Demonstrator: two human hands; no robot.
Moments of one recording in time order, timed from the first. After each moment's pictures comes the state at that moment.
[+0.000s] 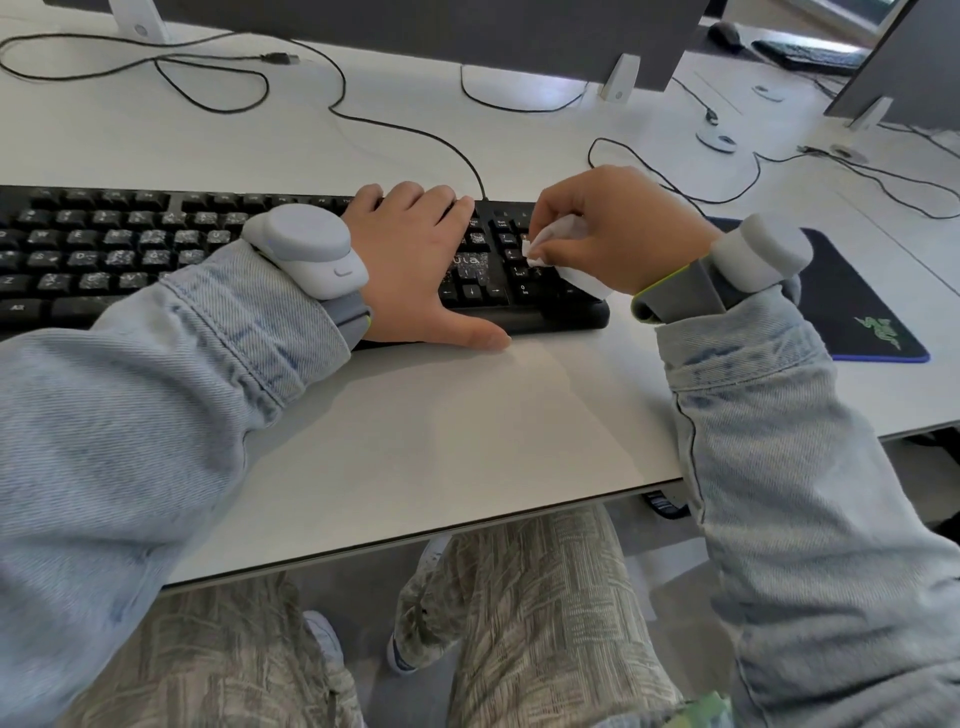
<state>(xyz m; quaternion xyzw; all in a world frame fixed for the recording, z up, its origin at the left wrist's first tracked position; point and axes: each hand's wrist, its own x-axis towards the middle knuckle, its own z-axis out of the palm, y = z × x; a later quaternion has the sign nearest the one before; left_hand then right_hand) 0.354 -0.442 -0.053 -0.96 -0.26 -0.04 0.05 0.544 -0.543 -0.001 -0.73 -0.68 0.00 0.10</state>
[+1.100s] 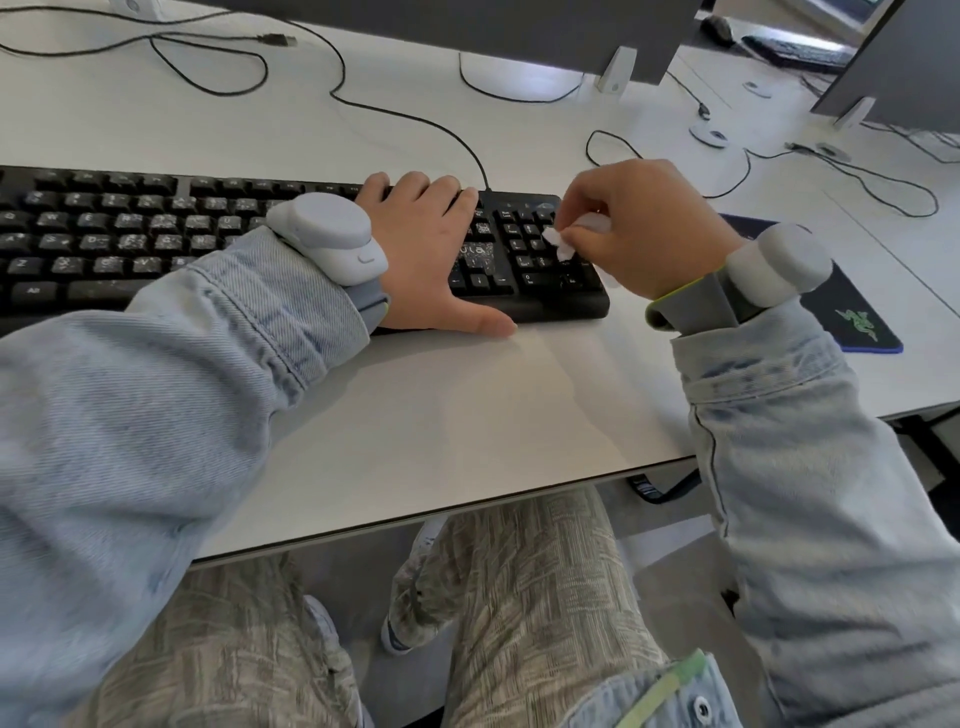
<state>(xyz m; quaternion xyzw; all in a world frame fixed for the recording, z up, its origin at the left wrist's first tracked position) 0.354 -0.442 -0.056 -0.96 -0.26 -0.04 0.05 0.534 -0.560 0.007 -0.75 -0.65 -0.07 0.10</state>
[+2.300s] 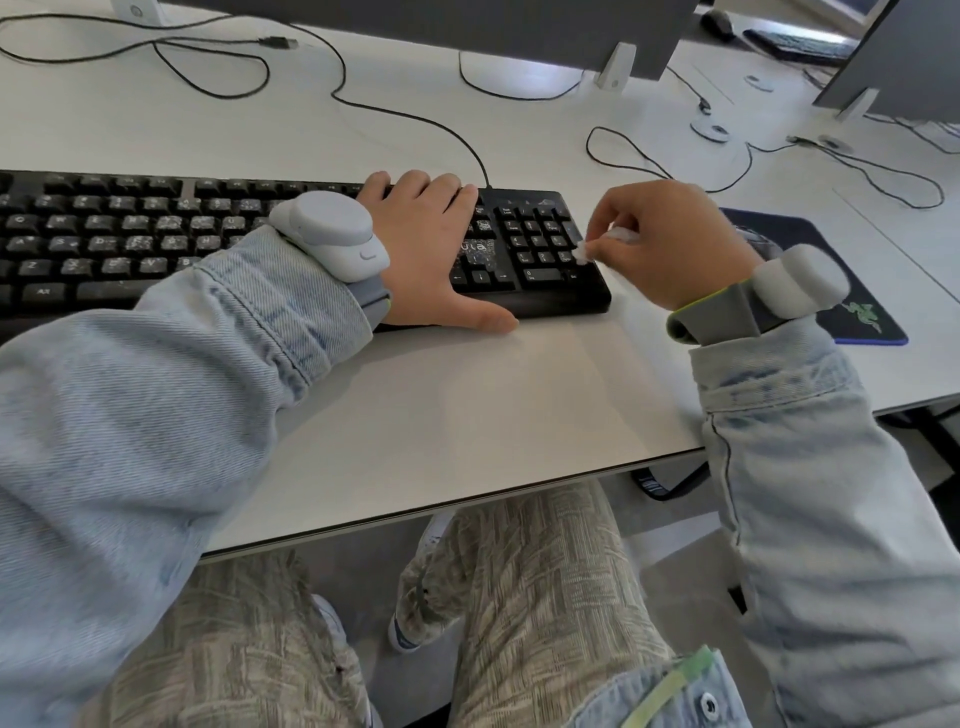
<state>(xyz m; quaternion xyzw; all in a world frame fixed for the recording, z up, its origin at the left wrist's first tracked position) 0.353 -0.443 -0.054 -0.96 -0.27 -0.04 0.05 0.552 -0.577 -0.008 -0.79 -0.60 -0.04 0.14</state>
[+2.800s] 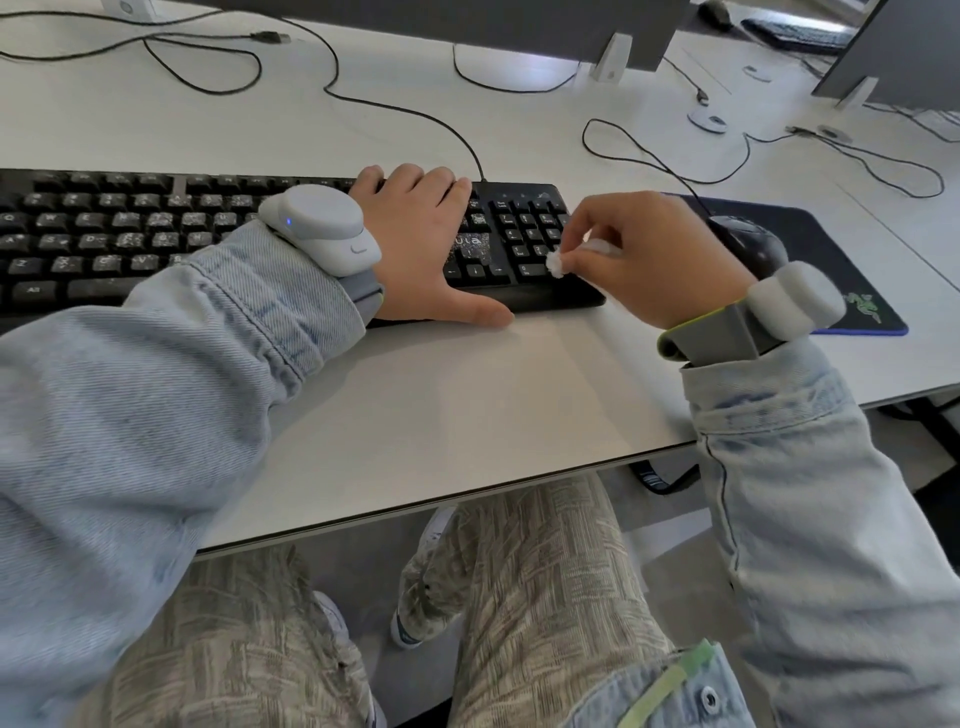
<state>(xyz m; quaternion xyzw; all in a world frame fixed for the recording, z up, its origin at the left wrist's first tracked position) 0.353 -0.442 -0.055 -0.96 -0.26 -0.04 0.06 0.534 -0.588 -0.013 -0.76 -0.62 0.01 0.17</state>
